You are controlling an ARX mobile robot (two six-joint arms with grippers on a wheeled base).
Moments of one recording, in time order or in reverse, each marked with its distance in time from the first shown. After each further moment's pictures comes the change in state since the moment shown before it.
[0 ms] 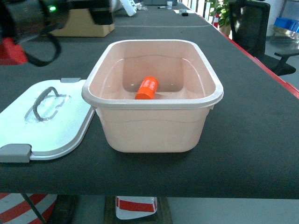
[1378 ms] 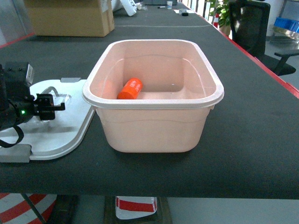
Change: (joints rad) left arm 0.283 0.427 0.084 -0.094 0.095 0.061; right arm 0.000 0.000 0.000 0.000 0.000 0.000
